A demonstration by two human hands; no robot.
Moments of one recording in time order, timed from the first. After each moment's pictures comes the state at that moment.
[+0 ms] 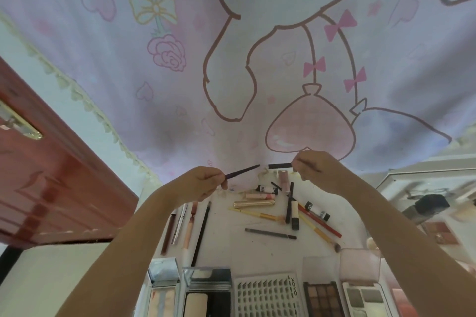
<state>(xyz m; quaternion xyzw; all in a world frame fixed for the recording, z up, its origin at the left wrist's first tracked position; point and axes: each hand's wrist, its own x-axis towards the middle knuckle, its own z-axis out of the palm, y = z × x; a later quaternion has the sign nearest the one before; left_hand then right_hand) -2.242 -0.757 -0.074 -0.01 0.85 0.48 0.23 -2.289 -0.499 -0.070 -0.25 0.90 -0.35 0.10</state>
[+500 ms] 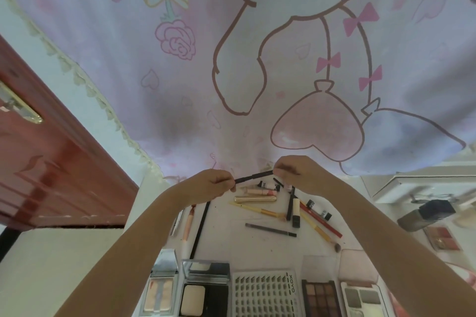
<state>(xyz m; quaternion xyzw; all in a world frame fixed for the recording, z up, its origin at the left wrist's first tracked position) -2.242 -0.749 -0.090 0.01 0.89 0.38 0.24 -2.295 -0.532 -0.091 -0.27 0.90 -0.30 0.16</state>
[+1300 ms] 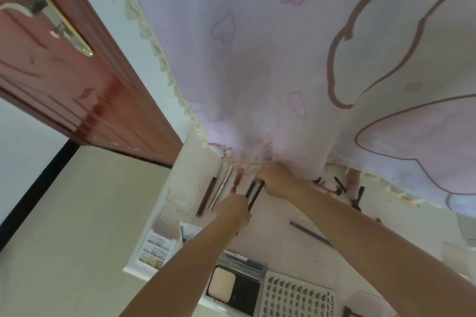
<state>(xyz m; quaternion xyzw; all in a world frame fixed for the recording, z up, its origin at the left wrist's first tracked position) -2.234 -0.779 -0.224 -0.21 0.91 0.15 0.33 -2.344 -0.696 -0.250 -0.42 0.87 -0.06 0.26</state>
